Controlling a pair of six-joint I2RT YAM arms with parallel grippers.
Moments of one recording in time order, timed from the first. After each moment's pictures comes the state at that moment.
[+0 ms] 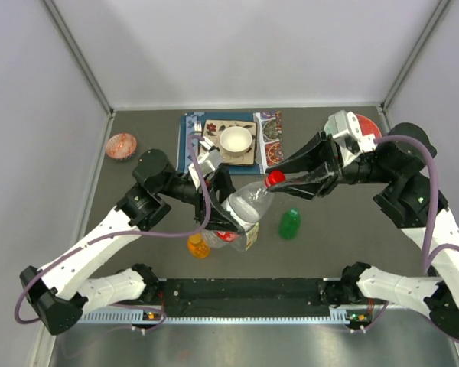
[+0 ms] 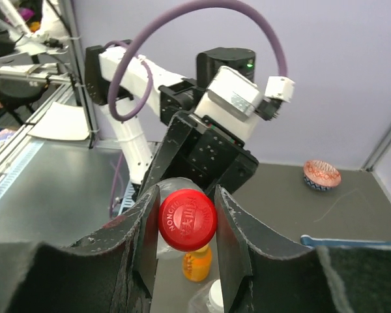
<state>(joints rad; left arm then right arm) -0.74 1.02 1.04 0.16 1.19 -0.51 0.72 0.99 1.47 -0.28 -0.89 0.07</state>
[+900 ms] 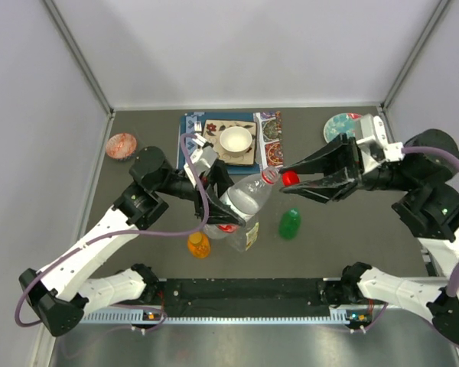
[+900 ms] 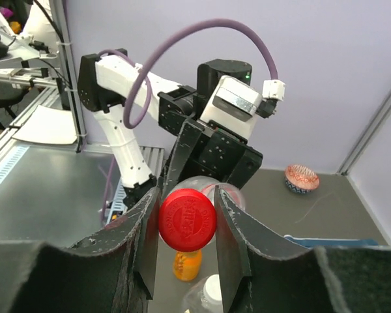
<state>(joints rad) -0.71 1.03 1.05 0.16 1.19 -0.42 0.71 0.94 1.52 -0.35 -0.87 0.02</state>
